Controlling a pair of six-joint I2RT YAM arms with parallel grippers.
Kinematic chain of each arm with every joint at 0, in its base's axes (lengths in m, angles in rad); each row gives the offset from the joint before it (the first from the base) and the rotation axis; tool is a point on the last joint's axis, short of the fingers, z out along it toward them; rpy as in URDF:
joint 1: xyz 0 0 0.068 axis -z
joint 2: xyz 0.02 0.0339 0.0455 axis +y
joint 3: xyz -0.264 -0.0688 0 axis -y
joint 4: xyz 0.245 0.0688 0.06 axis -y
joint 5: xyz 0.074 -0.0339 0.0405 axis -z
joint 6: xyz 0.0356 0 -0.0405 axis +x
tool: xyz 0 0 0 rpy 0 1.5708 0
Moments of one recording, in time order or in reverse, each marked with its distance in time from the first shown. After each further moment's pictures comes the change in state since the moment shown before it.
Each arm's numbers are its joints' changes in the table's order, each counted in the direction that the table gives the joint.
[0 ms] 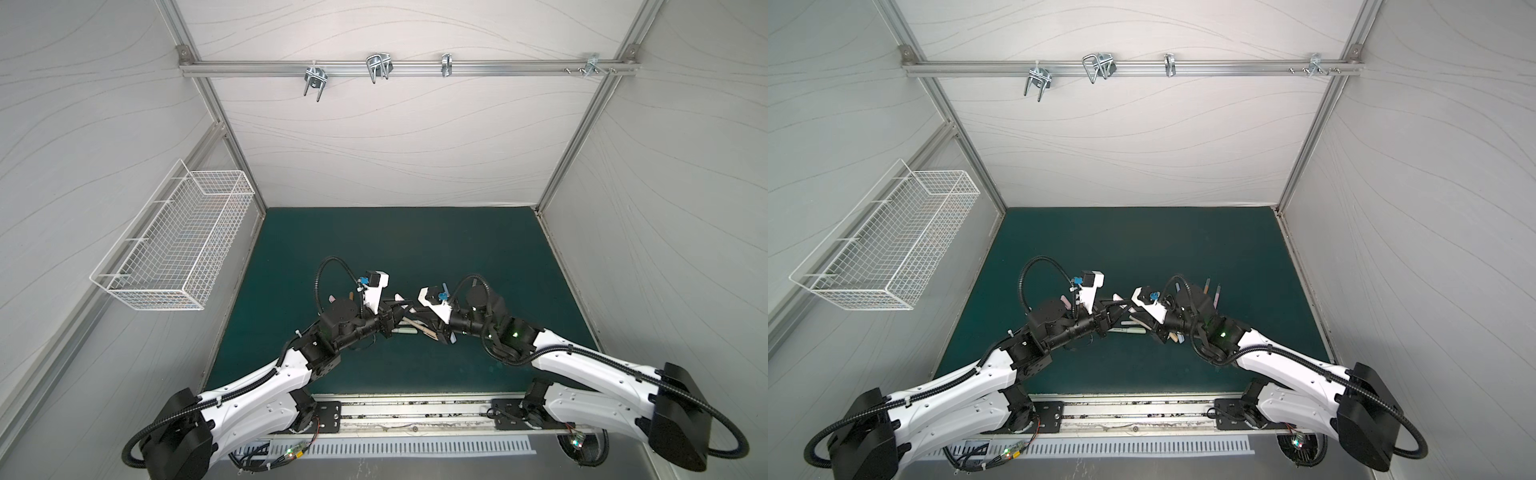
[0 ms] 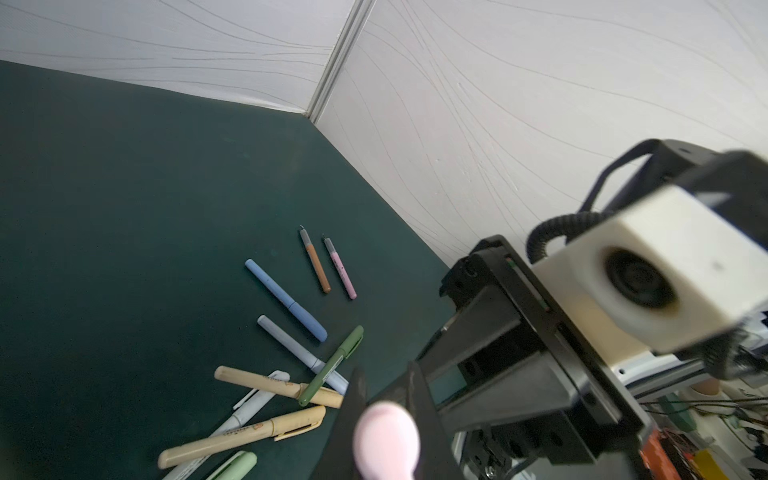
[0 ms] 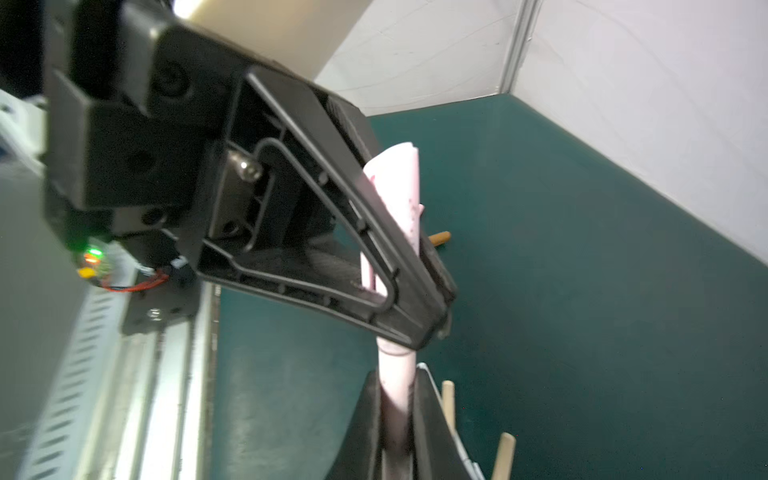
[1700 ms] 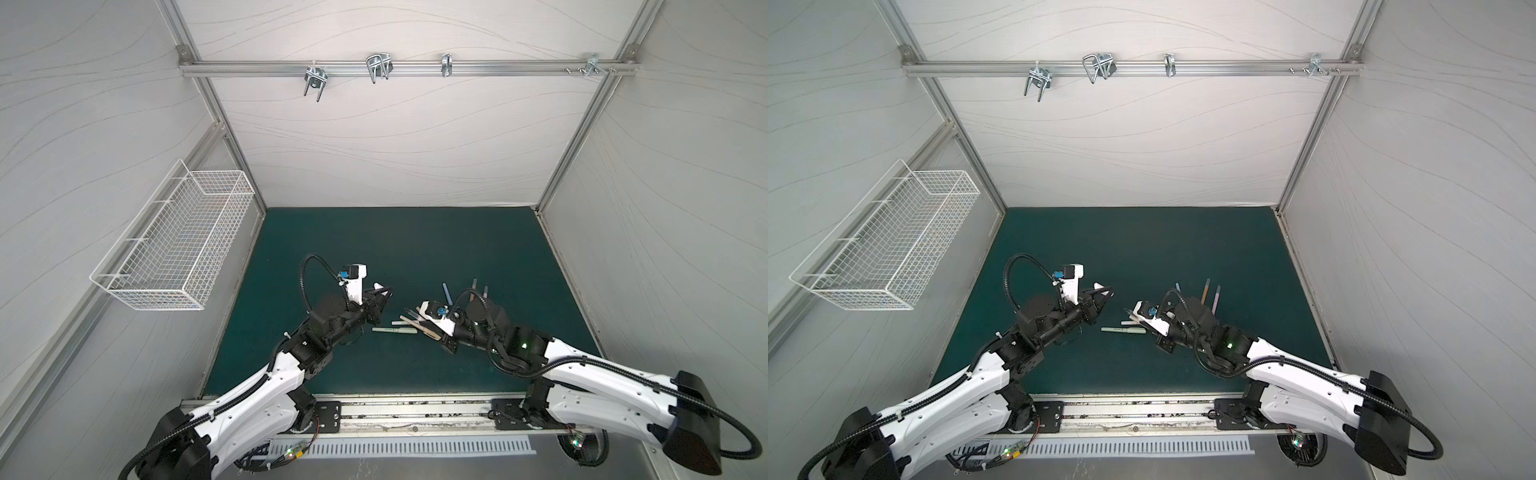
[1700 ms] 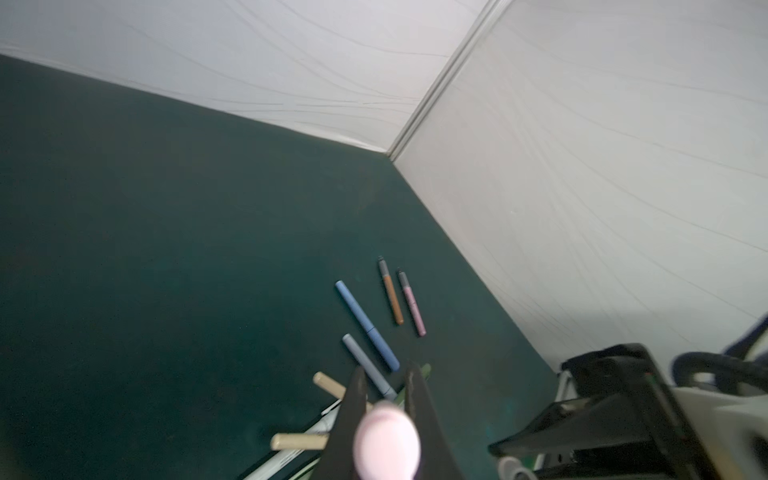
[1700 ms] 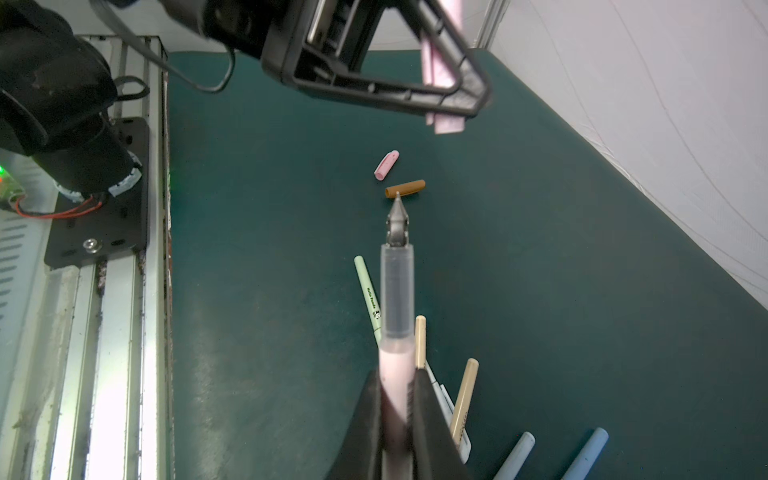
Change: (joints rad) left arm -0.112 -0.068 -0.011 -0.130 -0.189 -0.028; right arm -0.124 -0.113 -0.032 -0.163 0.320 -0.087
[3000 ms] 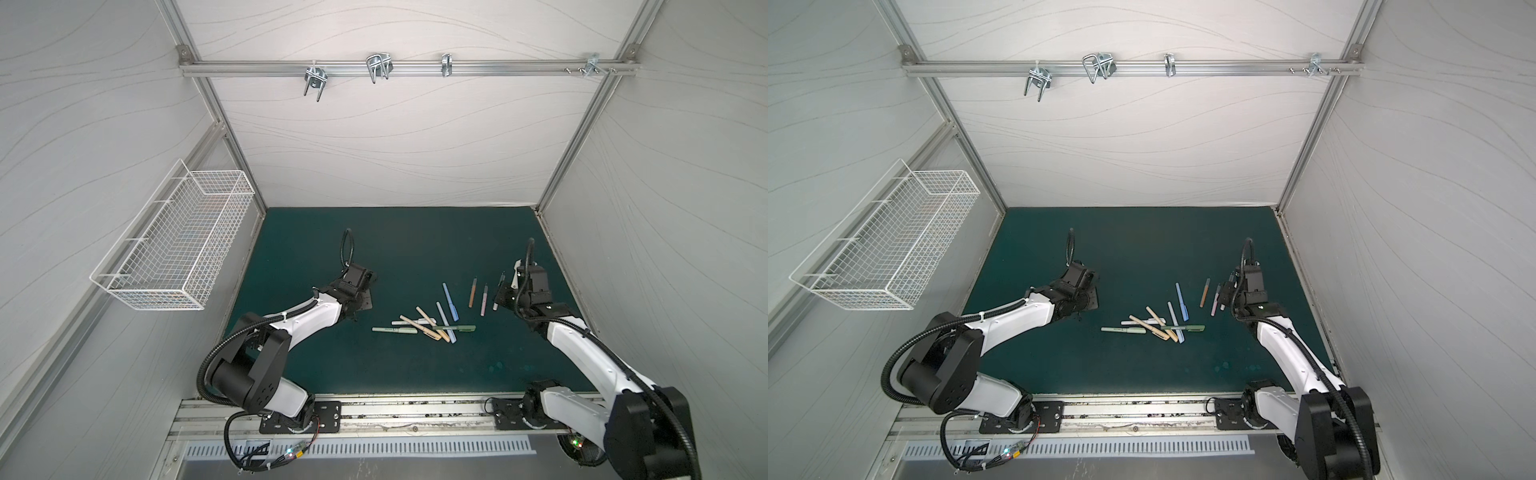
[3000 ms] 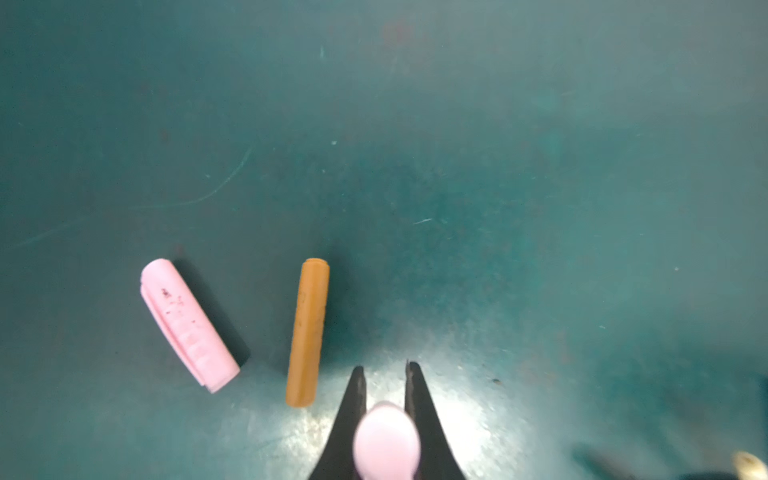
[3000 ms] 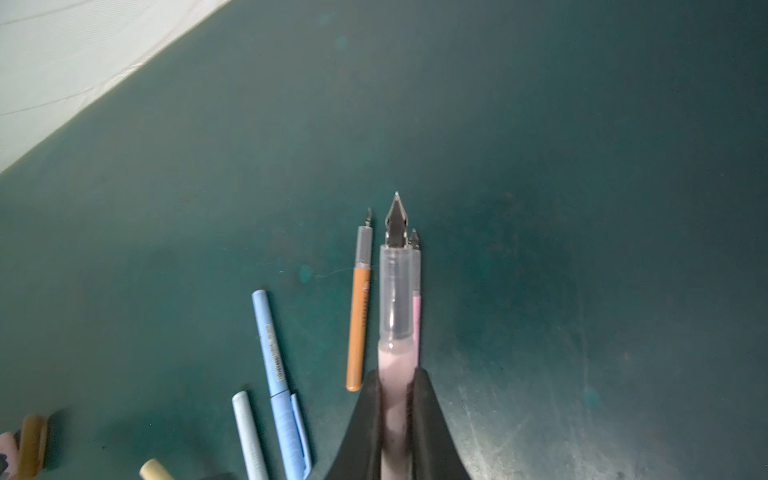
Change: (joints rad) left arm -0.177 0.642 0.360 -0.568 -0.277 -0.029; right arm 0.837 0.156 0.018 -0.219 0.072 0.771
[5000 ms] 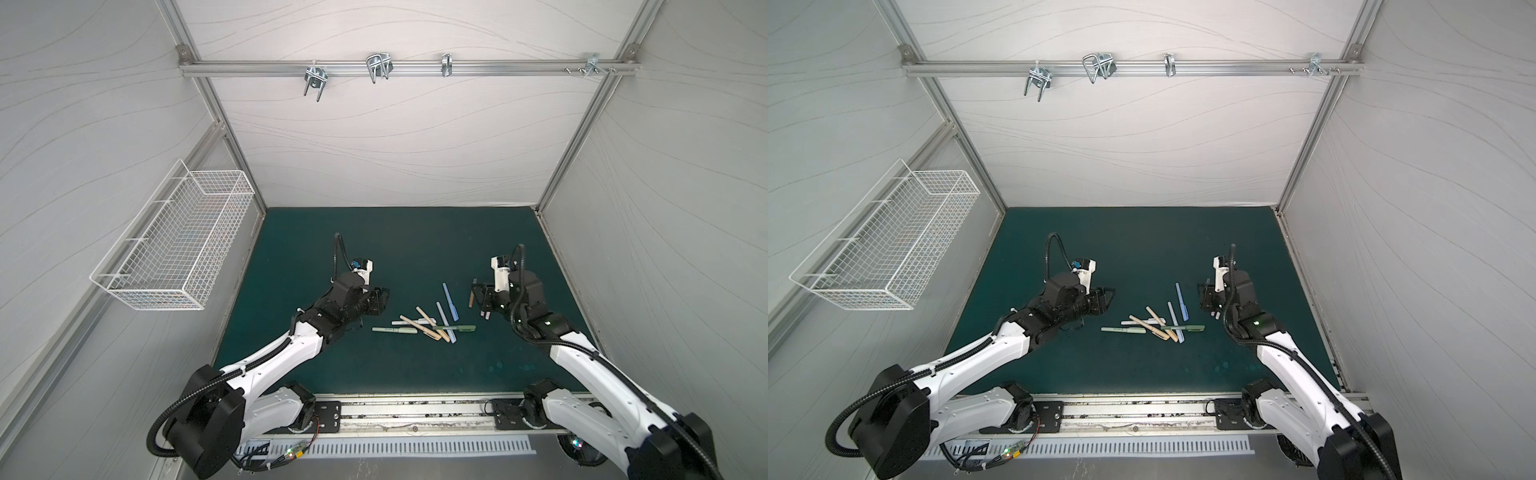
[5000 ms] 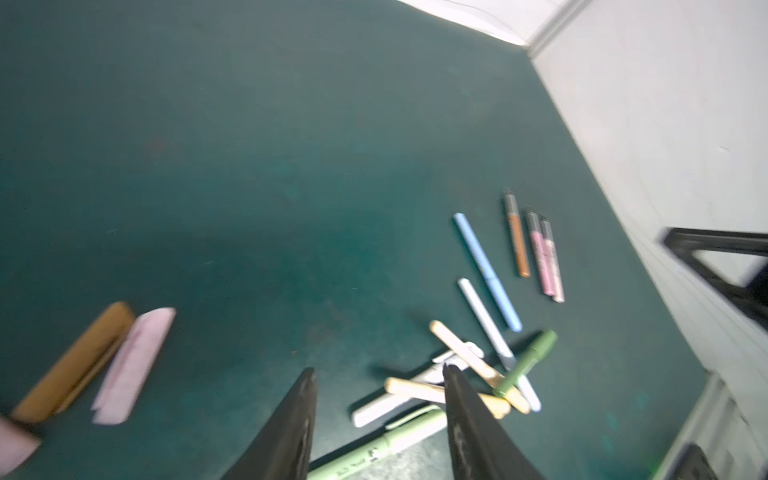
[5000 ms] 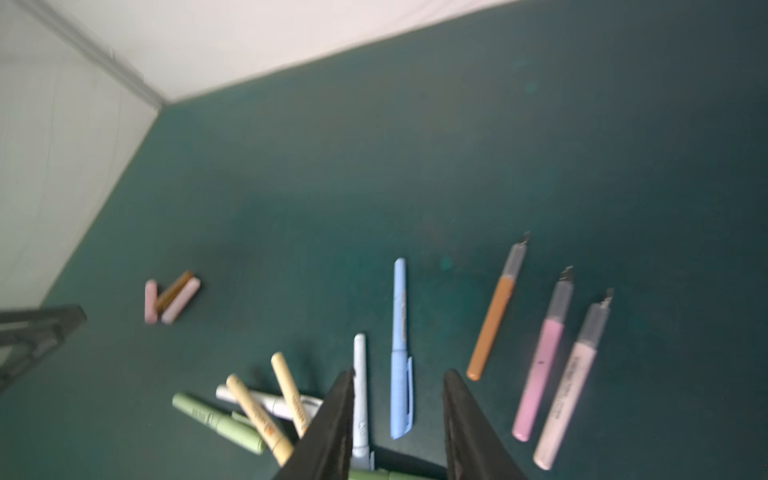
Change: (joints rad) left arm 0.103 -0.360 -0.172 0.292 0.284 0.110; right arm -0.262 -0.129 -0.010 0.076 -0.088 -0.177
